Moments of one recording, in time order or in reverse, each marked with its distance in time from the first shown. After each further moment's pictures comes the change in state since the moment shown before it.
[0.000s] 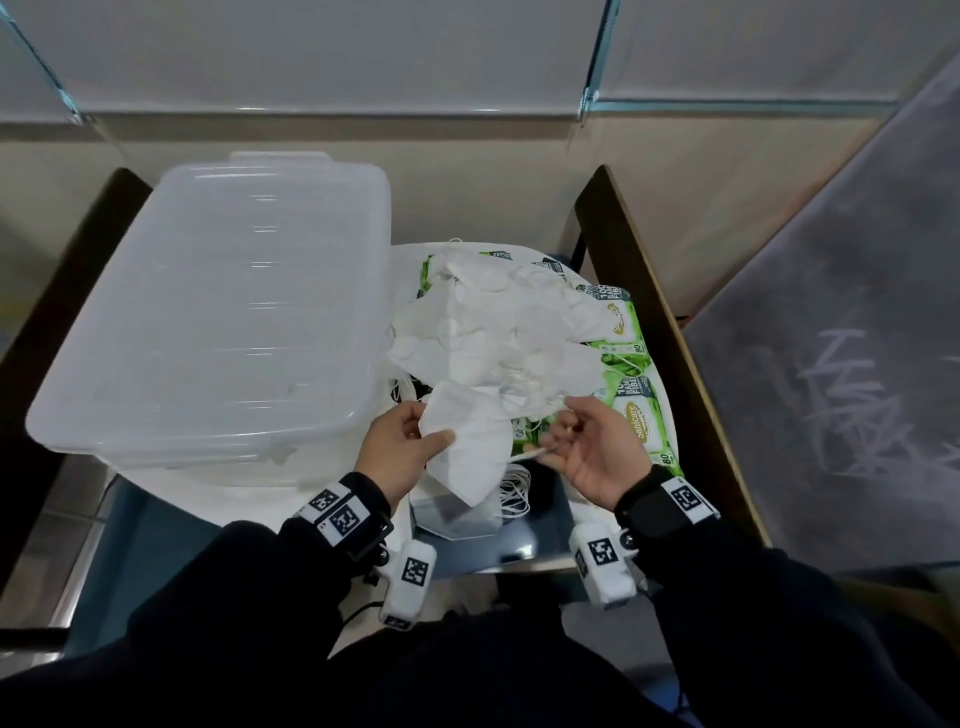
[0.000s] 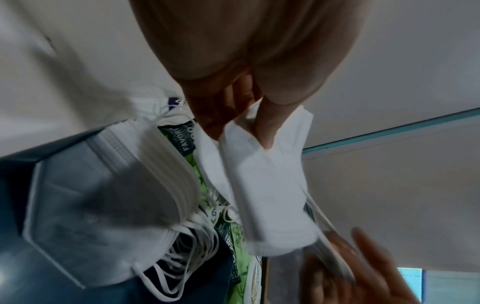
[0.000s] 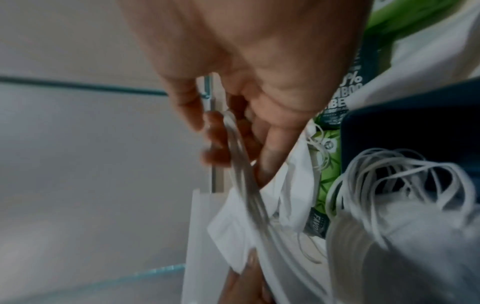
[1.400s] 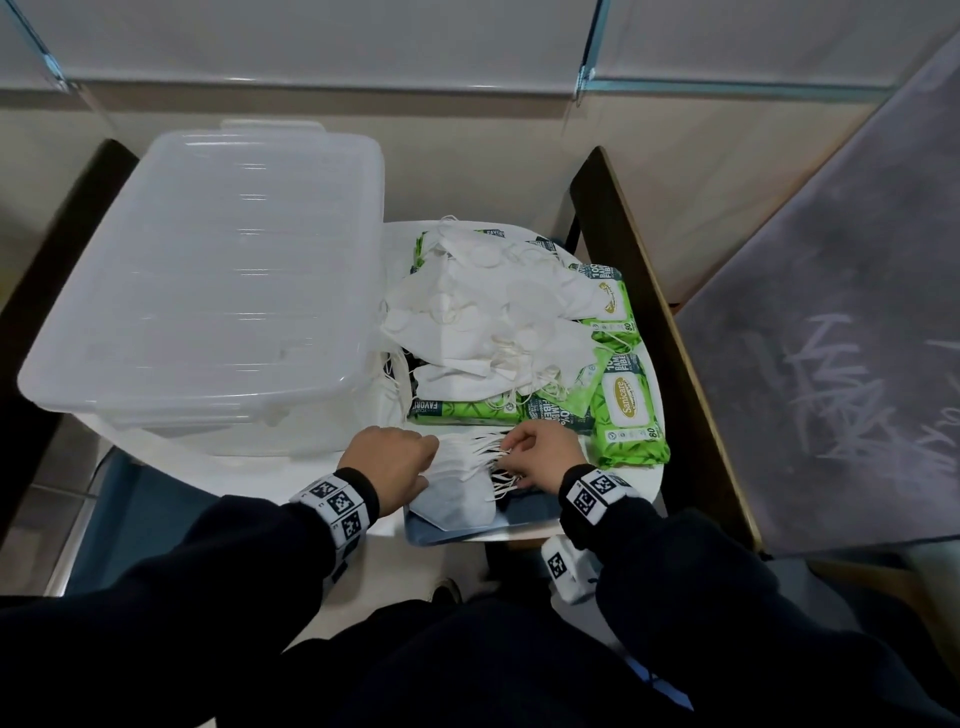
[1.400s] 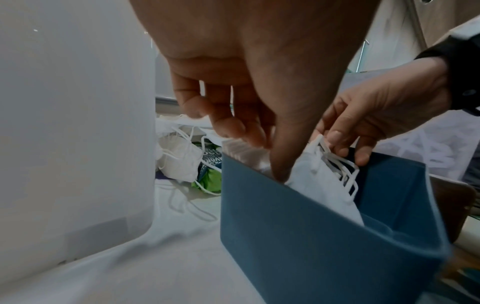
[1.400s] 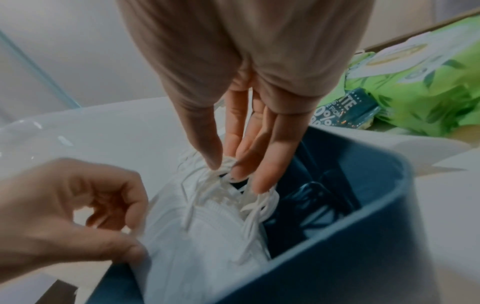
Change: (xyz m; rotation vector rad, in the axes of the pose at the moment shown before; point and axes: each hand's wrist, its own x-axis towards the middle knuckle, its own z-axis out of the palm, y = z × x) left_hand -0.010 -0.035 -0.015 1.612 -0.354 0.478; right_hand 0.030 0.064 -0.030 -1.192 0.143 -0.201
